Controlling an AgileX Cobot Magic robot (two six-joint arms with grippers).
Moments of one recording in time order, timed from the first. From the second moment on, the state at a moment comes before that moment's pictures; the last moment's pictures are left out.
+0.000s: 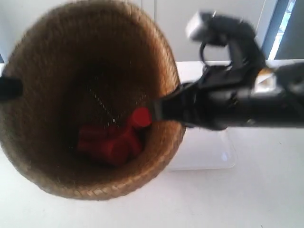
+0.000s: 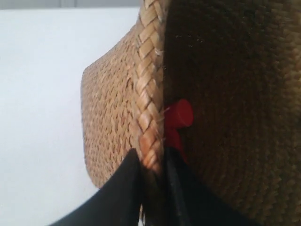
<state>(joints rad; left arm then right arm) -0.29 0.72 -0.72 -0.42 0.56 0.15 0.60 1.11 -0.83 0.34 0.38 0.03</state>
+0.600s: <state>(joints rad) -0.25 0.74 -0.76 -0.40 0.61 0.21 0.61 1.13 -0.80 0.24 0.30 0.16</state>
